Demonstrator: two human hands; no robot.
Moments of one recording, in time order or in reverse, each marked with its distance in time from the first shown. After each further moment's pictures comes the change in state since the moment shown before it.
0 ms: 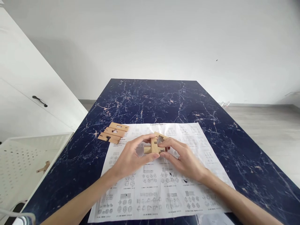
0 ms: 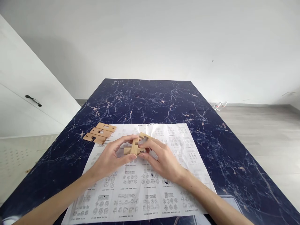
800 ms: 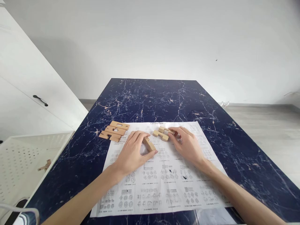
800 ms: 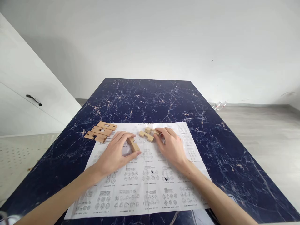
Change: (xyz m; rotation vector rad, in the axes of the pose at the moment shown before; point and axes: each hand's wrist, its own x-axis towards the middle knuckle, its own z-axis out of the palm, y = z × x) left_hand 0.002 -0.021 0.004 0.541 0.100 0.133; right_hand 0.003 0.038 -0.008 -0.385 0.216 0.252
